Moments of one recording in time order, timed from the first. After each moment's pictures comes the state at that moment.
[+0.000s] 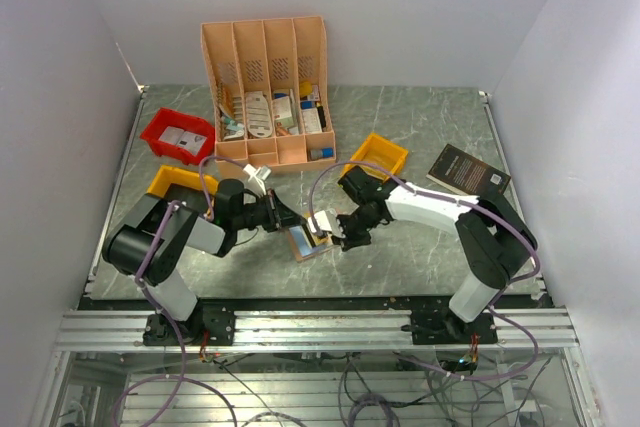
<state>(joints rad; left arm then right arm) -0.39 1.65 0.38 0.89 0.75 -0.84 0.73 1.69 0.97 -0.58 -0.51 -1.06</state>
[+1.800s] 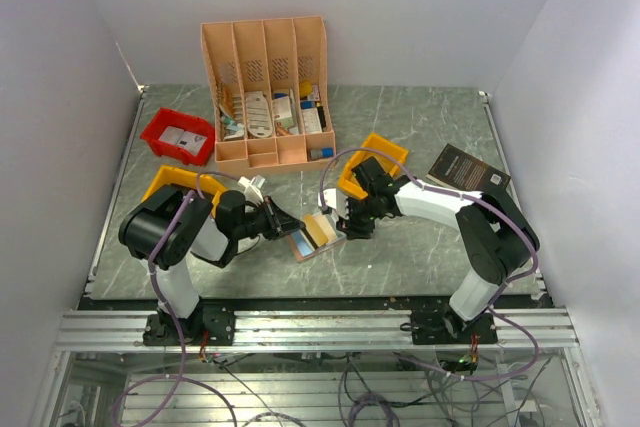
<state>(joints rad) -0.43 1.78 0.30 1.13 0.63 -1.01 0.62 1.70 0.94 -0.41 -0.48 -0.87</state>
